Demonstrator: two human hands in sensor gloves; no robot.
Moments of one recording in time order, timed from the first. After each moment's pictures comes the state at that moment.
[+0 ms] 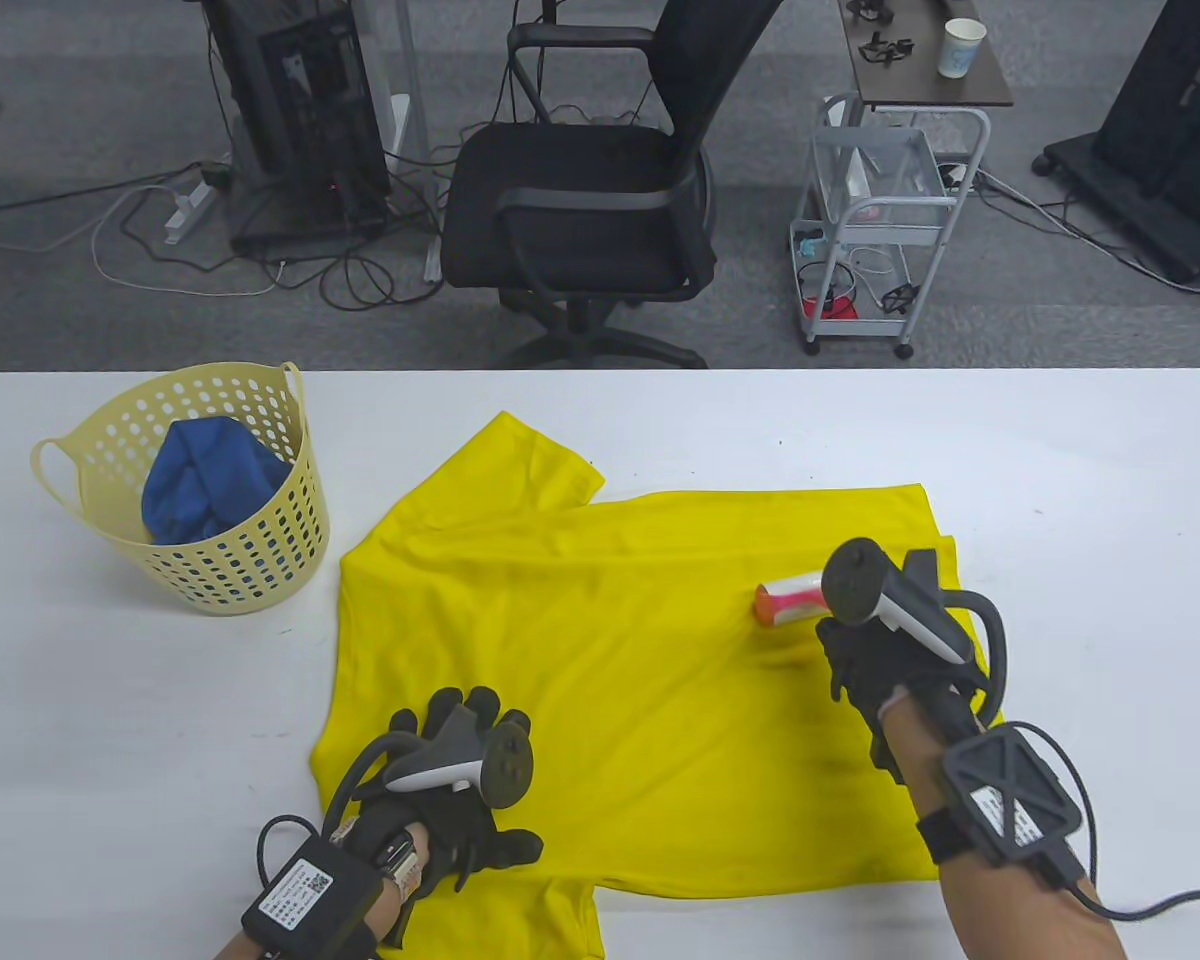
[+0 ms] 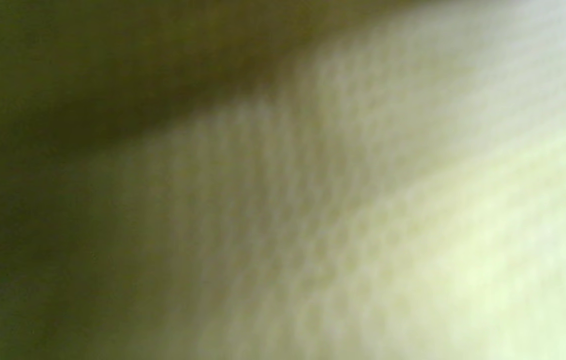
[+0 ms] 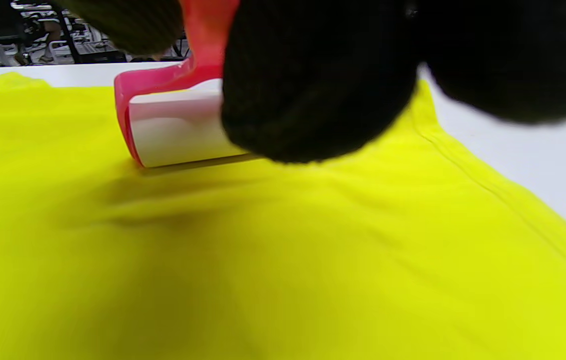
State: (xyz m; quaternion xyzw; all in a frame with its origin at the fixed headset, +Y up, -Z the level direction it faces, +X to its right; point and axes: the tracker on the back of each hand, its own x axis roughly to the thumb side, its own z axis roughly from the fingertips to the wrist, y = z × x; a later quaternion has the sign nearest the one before) left_hand -0.159 -0.793 -0.259 -0.38 -0.20 -0.07 0.90; right_hand 0.205 -0.687 -0.373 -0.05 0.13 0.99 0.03
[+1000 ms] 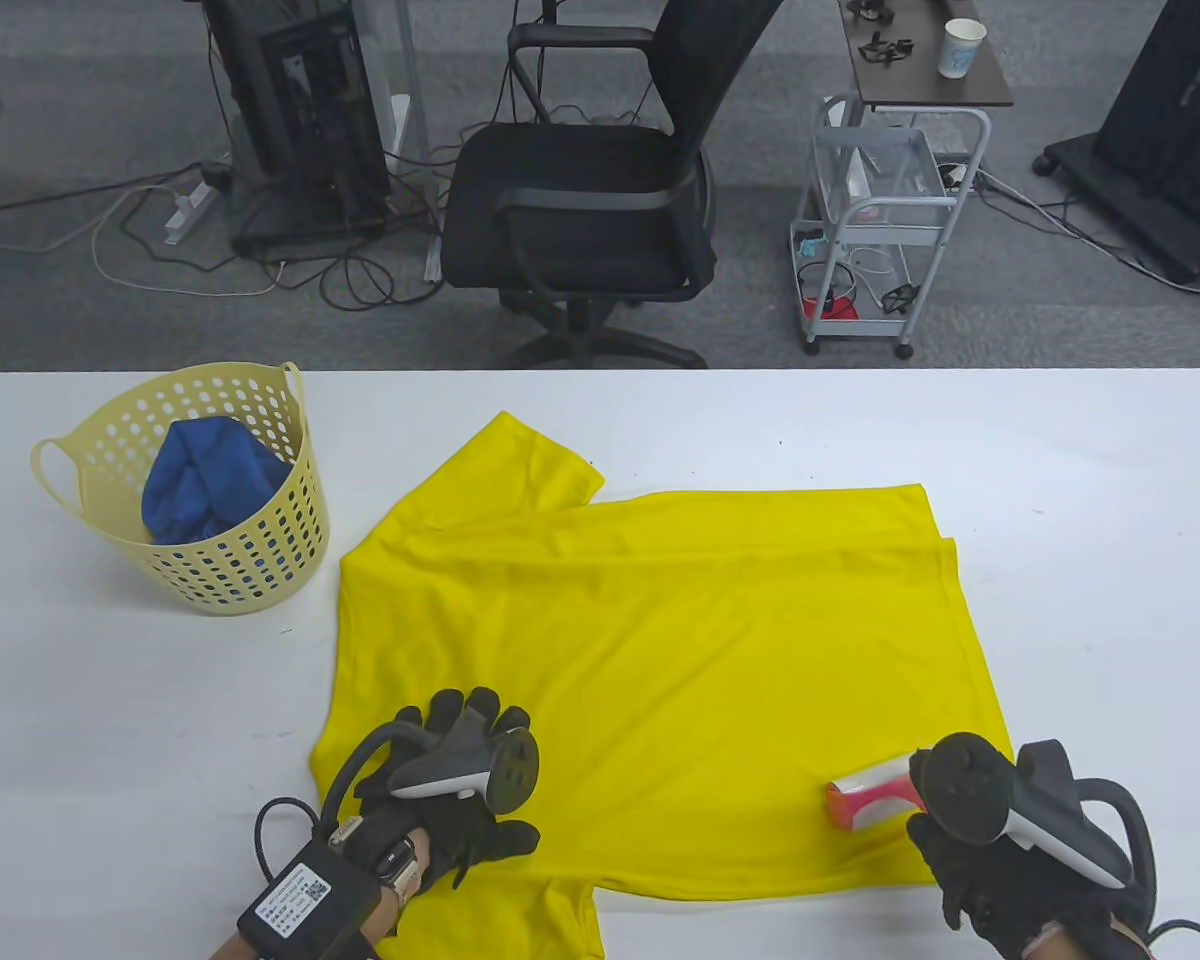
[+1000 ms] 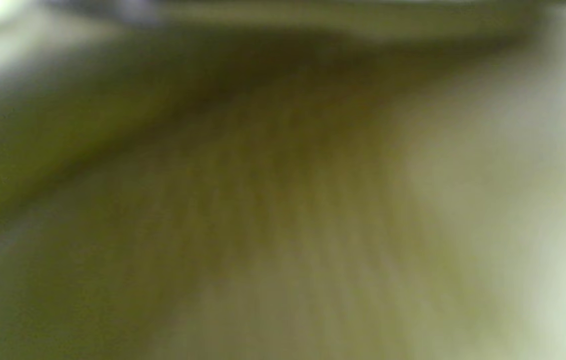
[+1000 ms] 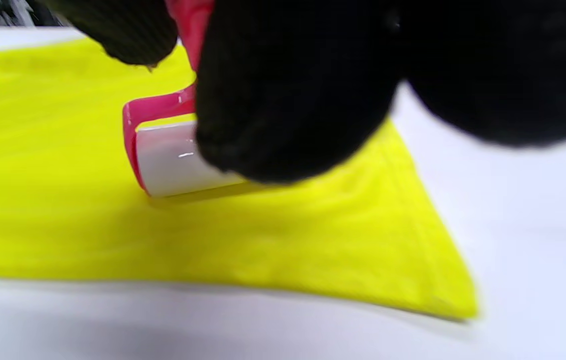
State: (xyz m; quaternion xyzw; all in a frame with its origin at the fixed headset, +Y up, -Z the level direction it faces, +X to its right) left_hand -0.155 -0.773 -0.260 -0.25 -0.21 -0.12 0.94; right_hand 0.243 -0.659 -0.195 0.04 0.16 0.99 0.03
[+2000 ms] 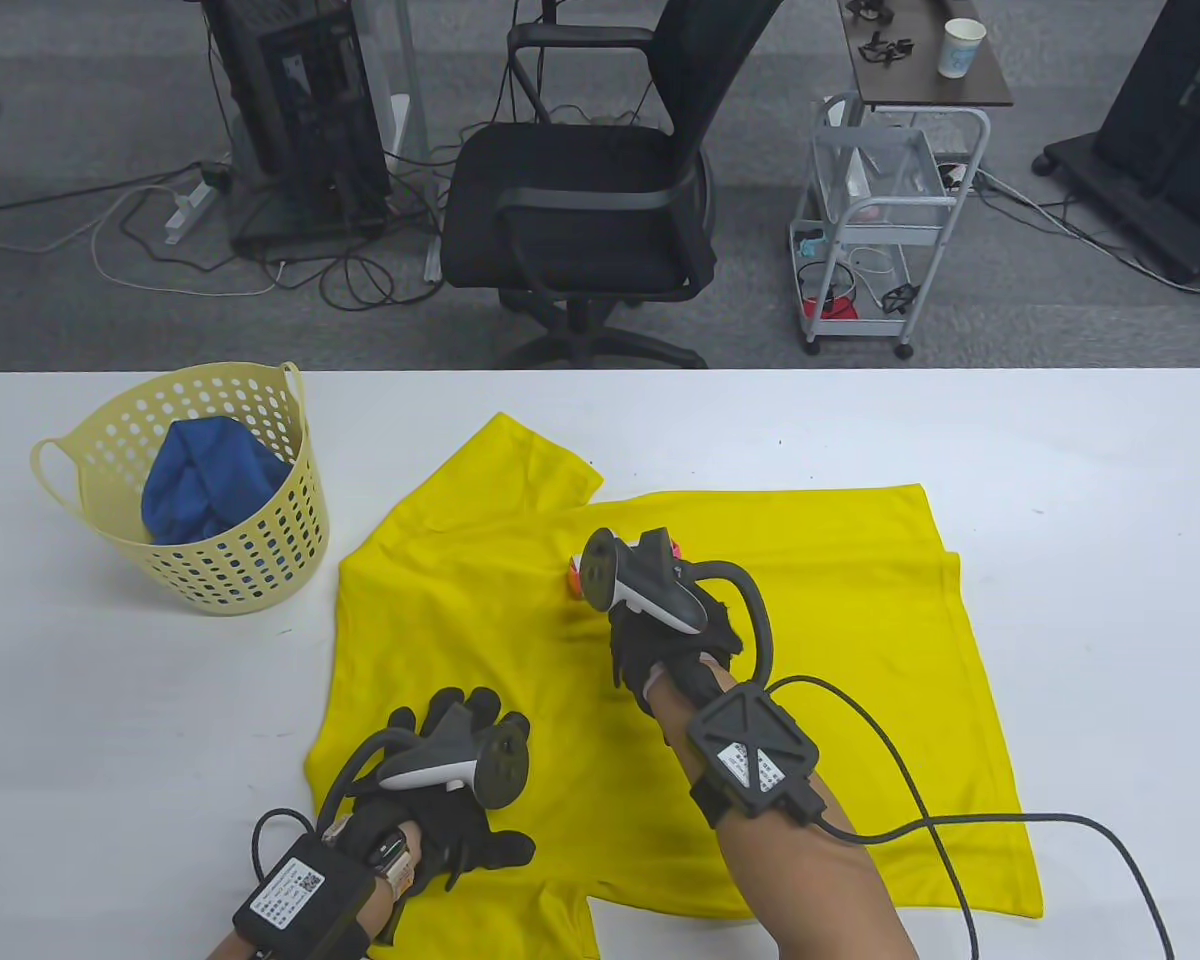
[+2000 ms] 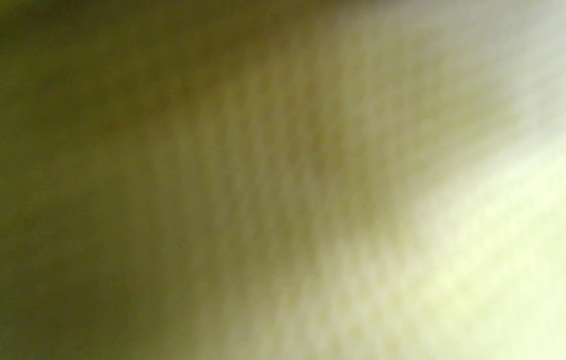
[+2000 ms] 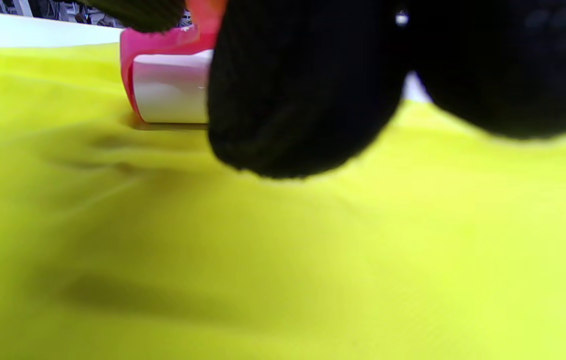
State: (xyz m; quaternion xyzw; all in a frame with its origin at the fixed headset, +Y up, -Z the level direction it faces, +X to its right) left_hand -0.163 -0.793 -0.260 -0.38 -0.22 -0.07 0.90; right_hand 0.020 -0.696 -0.378 0.03 0.14 0.99 -0.07
